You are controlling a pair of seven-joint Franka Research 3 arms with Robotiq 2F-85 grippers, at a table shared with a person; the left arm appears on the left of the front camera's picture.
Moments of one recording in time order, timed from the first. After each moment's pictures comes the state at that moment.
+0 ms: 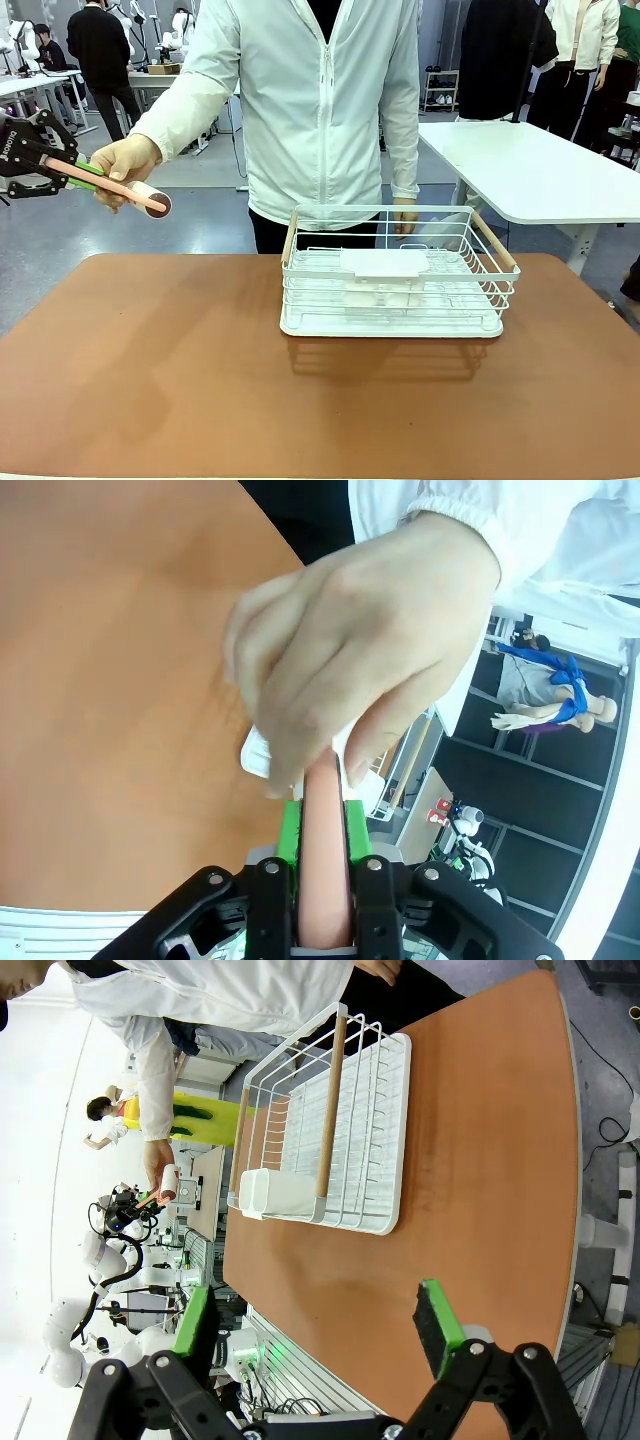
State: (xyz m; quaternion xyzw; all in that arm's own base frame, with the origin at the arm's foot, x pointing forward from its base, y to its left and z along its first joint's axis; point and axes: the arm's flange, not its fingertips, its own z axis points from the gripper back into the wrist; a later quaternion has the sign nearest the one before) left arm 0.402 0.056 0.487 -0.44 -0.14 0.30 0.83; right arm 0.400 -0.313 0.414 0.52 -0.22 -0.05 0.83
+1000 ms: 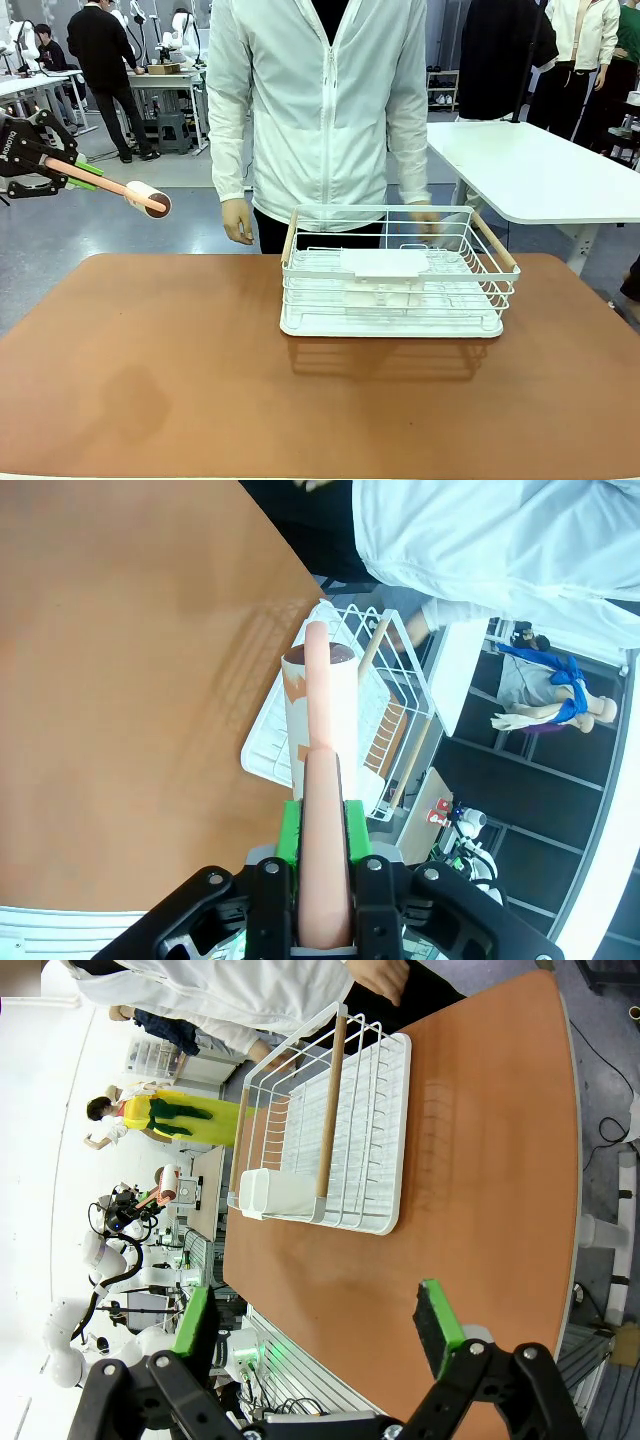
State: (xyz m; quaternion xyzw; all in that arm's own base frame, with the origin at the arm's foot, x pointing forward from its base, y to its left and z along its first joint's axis) left arm 0.402 0.057 0.487 -0.44 -0.14 0.30 0.83; right arm 0.400 -0.313 0.414 0.52 -0.22 -0.05 0.83
